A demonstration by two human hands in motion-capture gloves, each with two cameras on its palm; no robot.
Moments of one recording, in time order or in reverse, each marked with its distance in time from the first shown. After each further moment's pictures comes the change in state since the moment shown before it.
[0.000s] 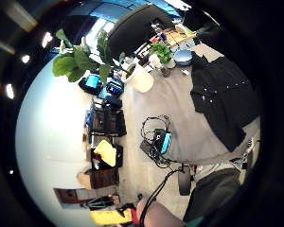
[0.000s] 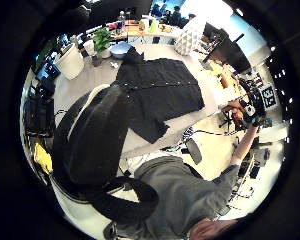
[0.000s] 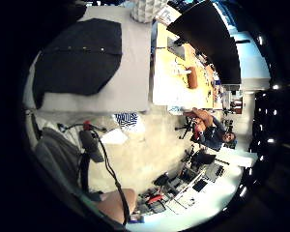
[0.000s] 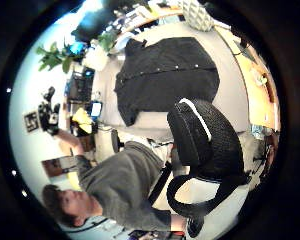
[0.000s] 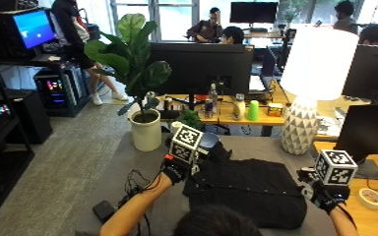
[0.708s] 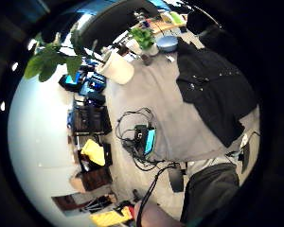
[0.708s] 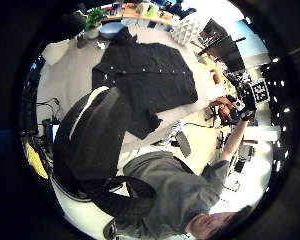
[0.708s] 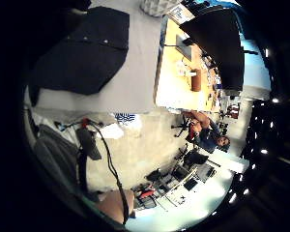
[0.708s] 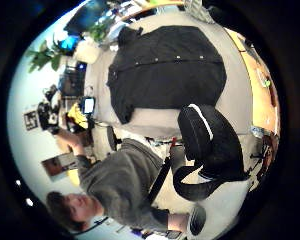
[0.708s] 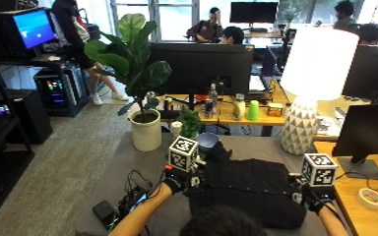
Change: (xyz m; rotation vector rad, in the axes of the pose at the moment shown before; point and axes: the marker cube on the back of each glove) left arm 0.015 0.004 0.073 -0.154 0.173 0.059; right arm -0.013 -0.035 0.051 -0.120 0.041 -0.046
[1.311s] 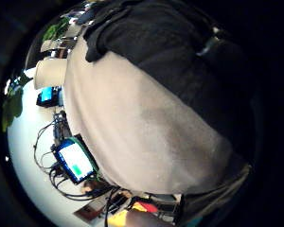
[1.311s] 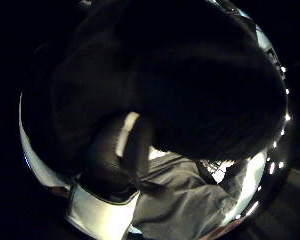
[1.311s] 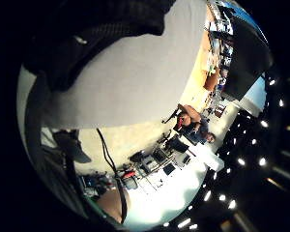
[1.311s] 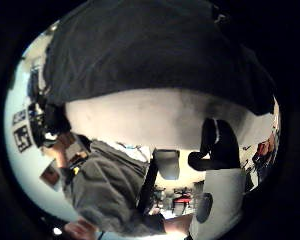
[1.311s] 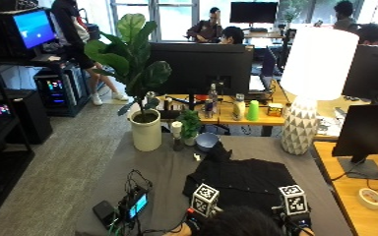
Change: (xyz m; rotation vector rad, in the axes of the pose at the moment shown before) left arm 0.109 -0.012 0.245 -0.198 0.036 0.151; right arm -0.008 -0.057 0.203 -0.307 0.183 0.012
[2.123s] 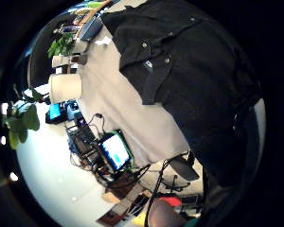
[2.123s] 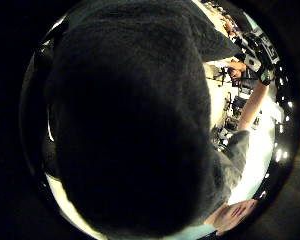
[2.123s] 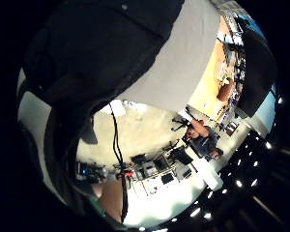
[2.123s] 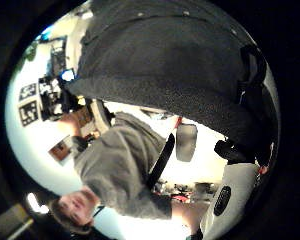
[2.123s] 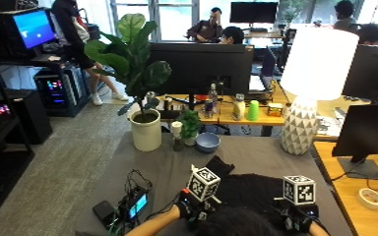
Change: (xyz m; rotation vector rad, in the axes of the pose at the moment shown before) left arm -0.013 0.062 -0.125 -0.131 -0.100 0.219; right arm -0.016 0.097 -0.087 -0.031 -0.182 -0.237
